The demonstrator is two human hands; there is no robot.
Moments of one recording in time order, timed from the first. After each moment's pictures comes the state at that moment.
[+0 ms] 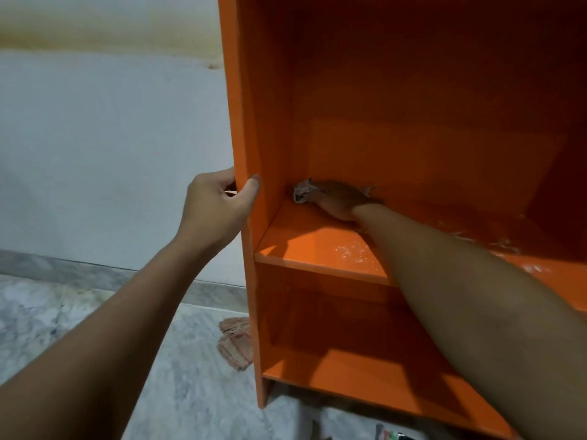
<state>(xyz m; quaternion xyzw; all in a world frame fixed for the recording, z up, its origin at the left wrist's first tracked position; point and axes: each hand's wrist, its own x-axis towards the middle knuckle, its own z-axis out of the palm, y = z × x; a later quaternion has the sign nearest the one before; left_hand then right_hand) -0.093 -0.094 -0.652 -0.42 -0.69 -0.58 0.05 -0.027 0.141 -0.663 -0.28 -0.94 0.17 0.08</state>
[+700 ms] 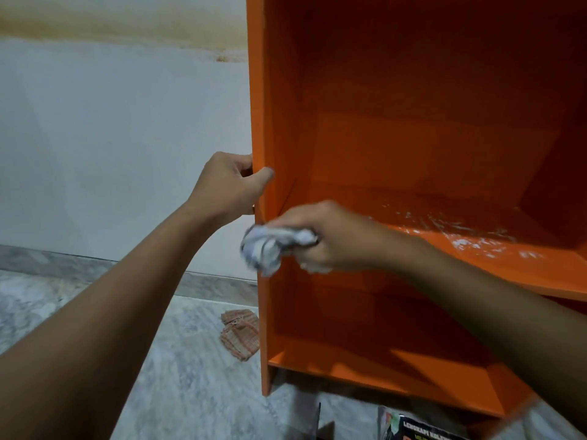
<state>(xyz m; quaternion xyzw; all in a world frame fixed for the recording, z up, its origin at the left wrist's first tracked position) -0.104 -0.102 -0.635 -0.43 -0.71 -0.56 -0.04 0.043 0.012 -0.651 0.07 -0.97 0.22 0.11</state>
